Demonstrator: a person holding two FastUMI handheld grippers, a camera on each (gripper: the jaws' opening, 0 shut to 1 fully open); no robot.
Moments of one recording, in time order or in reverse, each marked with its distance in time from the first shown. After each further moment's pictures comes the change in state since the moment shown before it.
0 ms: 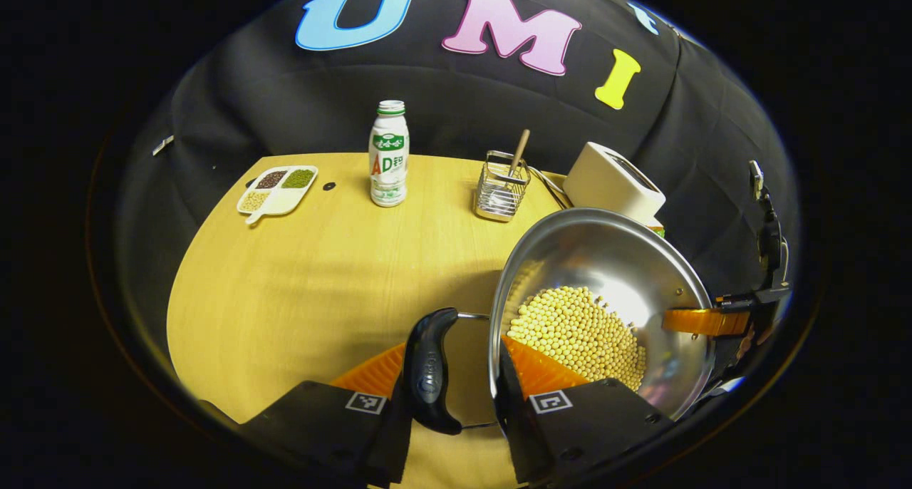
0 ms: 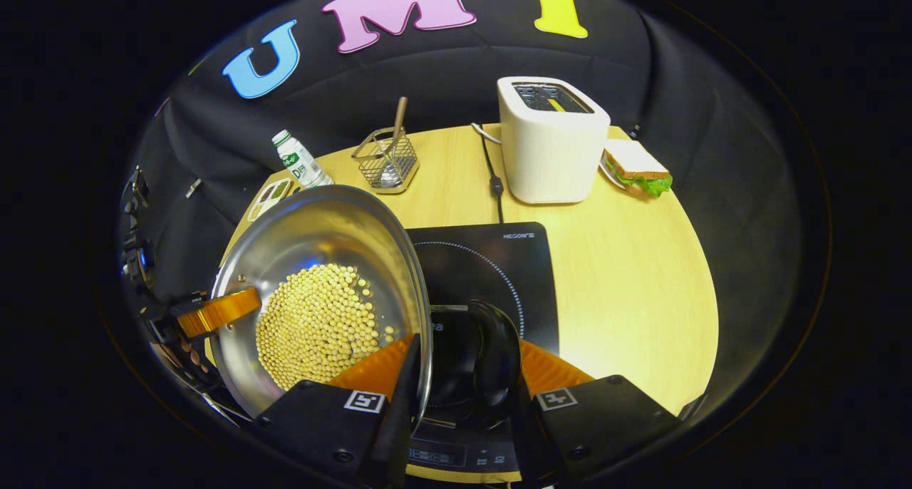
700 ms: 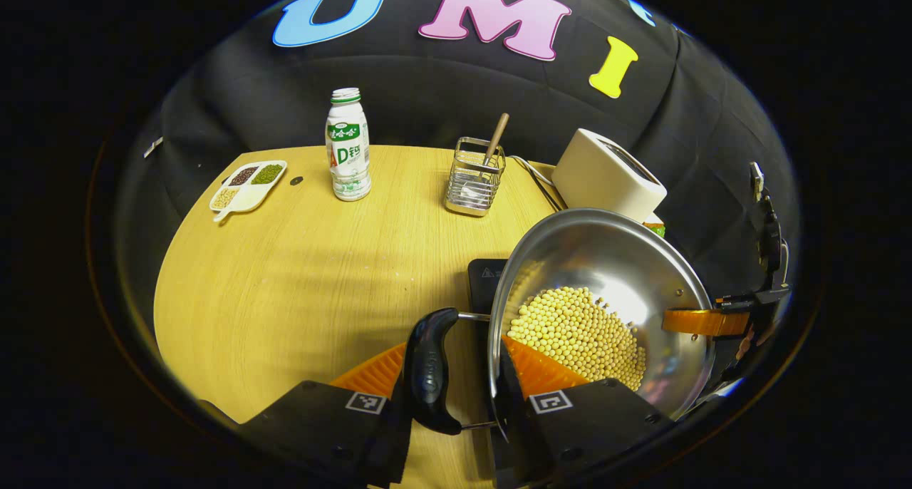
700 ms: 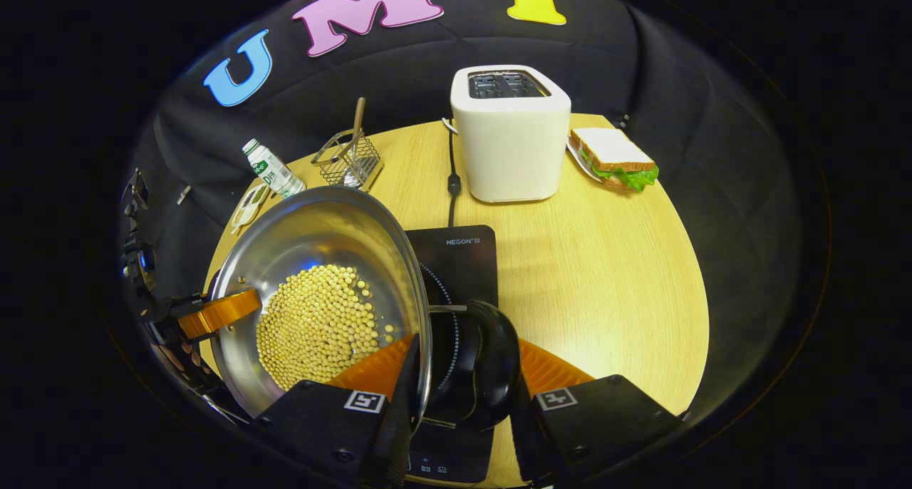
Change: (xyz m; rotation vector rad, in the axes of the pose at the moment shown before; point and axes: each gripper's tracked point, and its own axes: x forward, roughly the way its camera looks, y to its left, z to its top) left arm 0.041 -0.045 0.000 0.001 0.030 -0.005; right arm 0.020 -0.057 0.008 0.026 0.036 -0.009
